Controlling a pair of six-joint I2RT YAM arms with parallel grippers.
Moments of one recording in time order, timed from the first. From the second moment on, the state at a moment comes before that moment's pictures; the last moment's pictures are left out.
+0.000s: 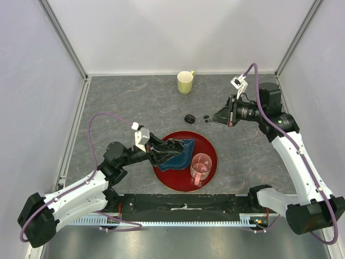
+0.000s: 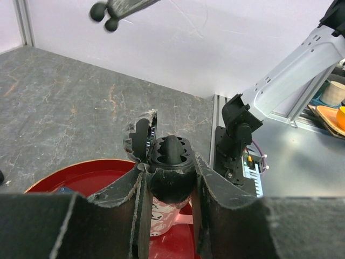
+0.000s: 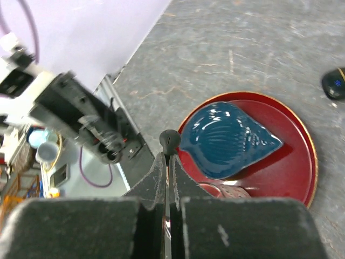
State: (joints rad) left arm -0.77 0.82 0.35 0.70 0.56 -0.34; right arm 0.21 1.12 1.17 -0.54 -0.86 0.33
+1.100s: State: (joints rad) left arm -0.77 0.98 0.49 0.81 0.86 -0.33; right arm 0.56 1.15 1.35 -0.85 -0.99 -0.04
